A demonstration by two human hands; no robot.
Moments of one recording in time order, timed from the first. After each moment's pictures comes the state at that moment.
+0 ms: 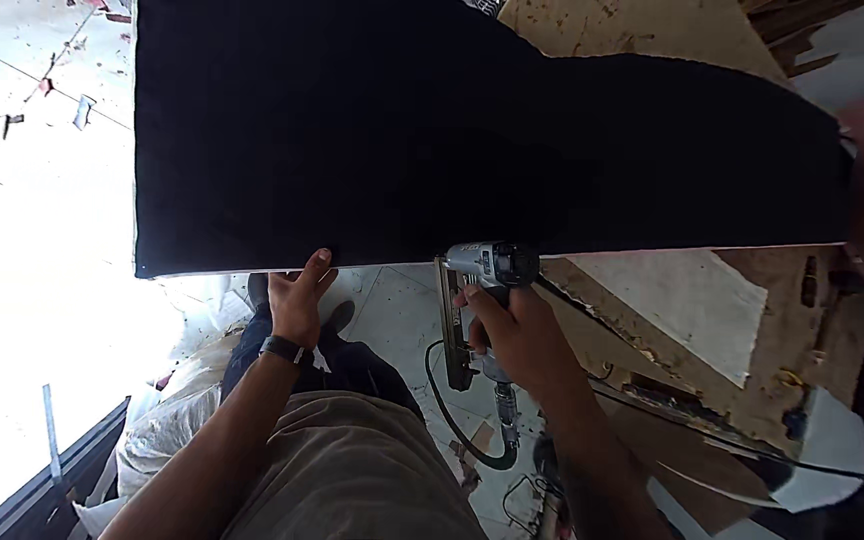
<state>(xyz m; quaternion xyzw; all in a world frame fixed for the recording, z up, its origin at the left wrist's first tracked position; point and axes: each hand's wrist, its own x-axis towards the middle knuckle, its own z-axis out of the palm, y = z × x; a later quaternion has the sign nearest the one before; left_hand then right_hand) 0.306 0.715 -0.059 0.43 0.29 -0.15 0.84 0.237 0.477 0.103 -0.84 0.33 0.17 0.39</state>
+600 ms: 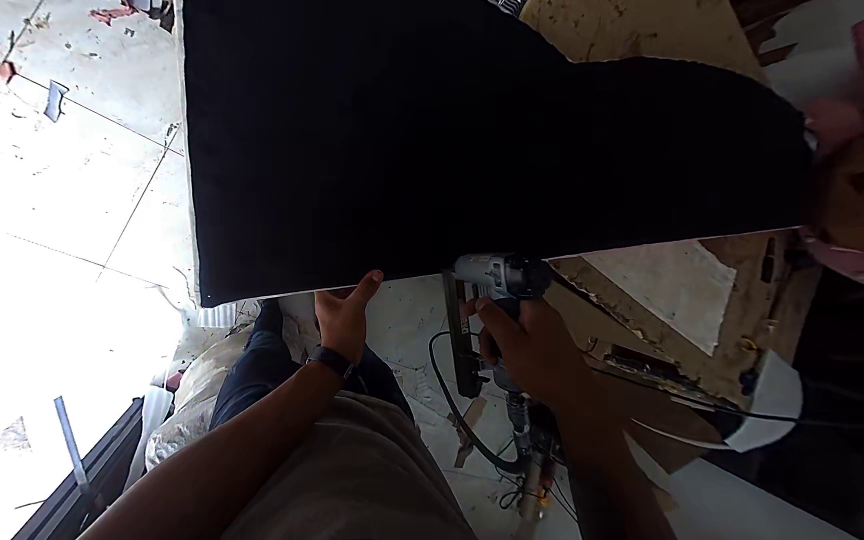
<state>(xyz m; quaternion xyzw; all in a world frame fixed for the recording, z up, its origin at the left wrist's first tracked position) 0.313 0.732 -0.059 0.42 0.30 -0.22 0.83 0.270 0.550 0.113 -0.83 0.37 0.21 0.35</state>
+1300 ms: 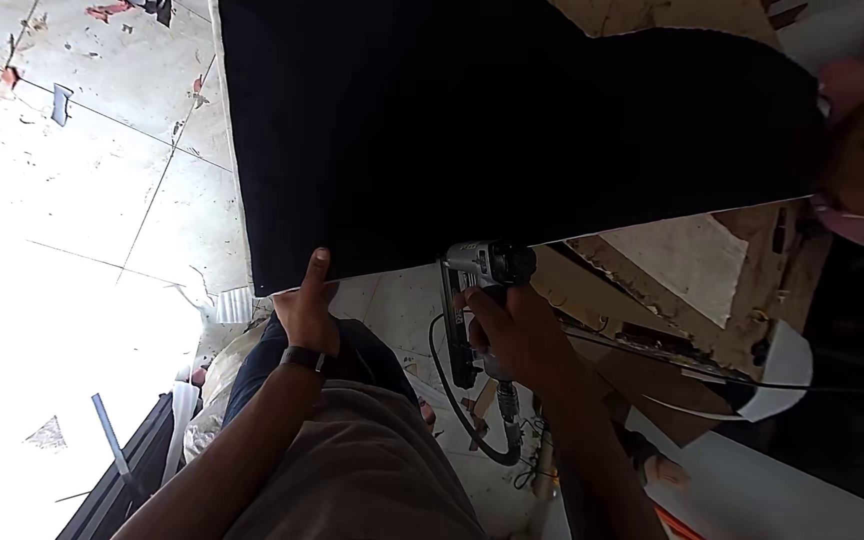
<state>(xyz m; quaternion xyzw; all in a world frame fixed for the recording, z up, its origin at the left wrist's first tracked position) 0.344 0.832 -0.043 0.41 0.38 -0.14 0.82 0.280 0.625 0.108 -0.83 0.39 0.21 0.34</state>
